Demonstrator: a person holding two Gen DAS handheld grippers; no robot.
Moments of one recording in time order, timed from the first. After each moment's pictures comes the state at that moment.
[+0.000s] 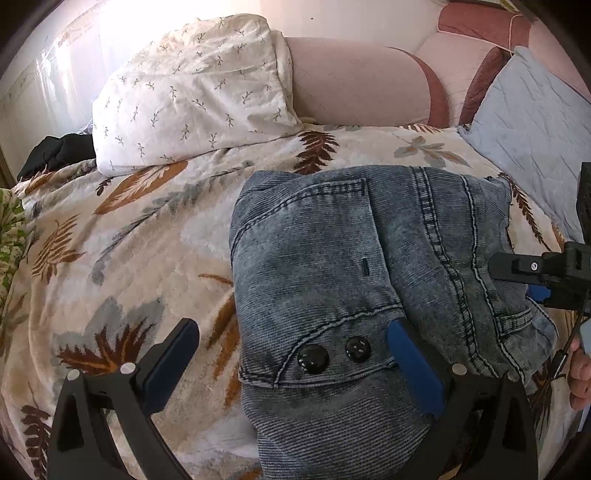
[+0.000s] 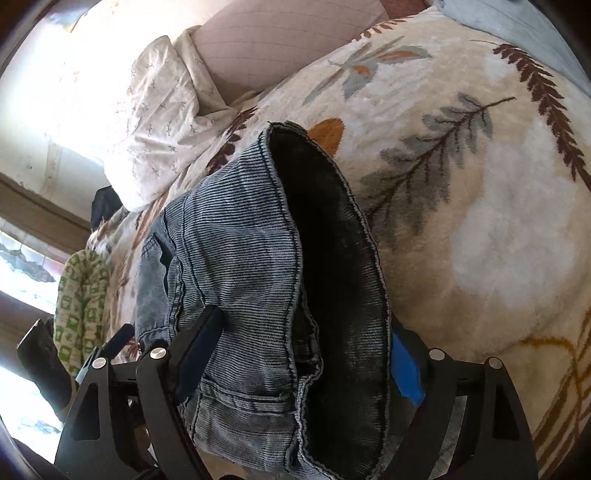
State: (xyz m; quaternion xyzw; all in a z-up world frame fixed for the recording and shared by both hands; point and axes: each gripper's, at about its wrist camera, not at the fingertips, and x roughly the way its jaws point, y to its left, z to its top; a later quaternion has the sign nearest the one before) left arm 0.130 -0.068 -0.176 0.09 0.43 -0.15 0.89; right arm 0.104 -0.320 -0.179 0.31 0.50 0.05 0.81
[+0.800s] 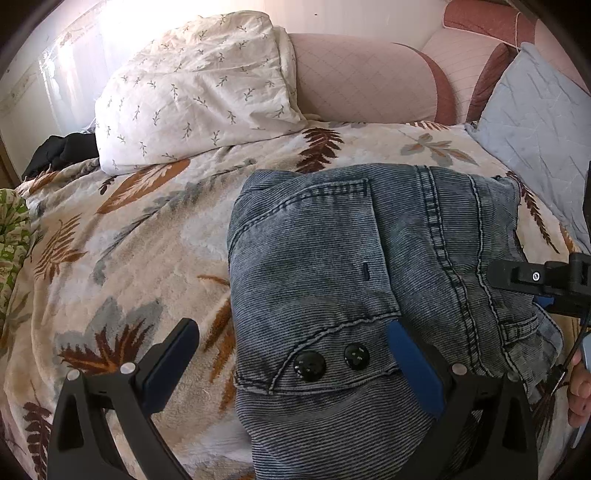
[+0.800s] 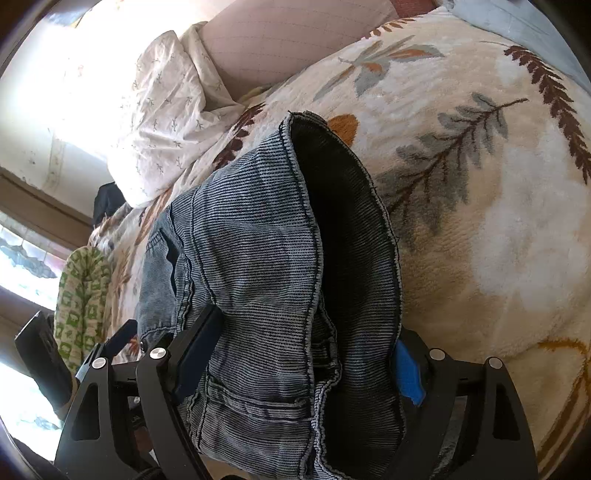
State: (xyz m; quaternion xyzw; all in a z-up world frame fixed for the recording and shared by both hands) left arm 0.133 -0.072 -0.178 0.09 0.43 -0.14 0.89; right arm 0.110 -0.308 -0.179 0.30 0.50 0.05 0.81
